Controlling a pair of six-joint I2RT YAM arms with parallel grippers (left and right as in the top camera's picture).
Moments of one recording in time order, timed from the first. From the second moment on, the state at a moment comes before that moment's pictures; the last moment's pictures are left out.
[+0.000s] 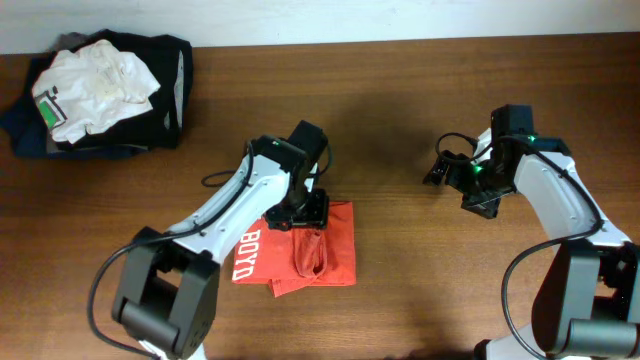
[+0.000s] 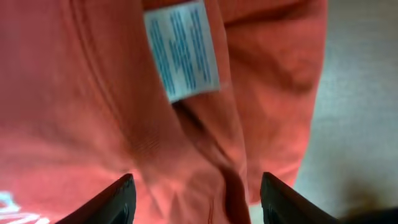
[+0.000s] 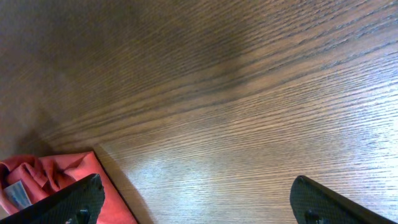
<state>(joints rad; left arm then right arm) -0.53 1.88 1.41 -1.09 0.18 -0.44 -0.11 1.71 1.17 -0.87 -0.36 0.39</state>
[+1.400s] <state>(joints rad) -0.71 1.91 1.60 -1.22 0.15 -0.40 -0.11 1.71 1.17 -0.87 -0.36 0.39</state>
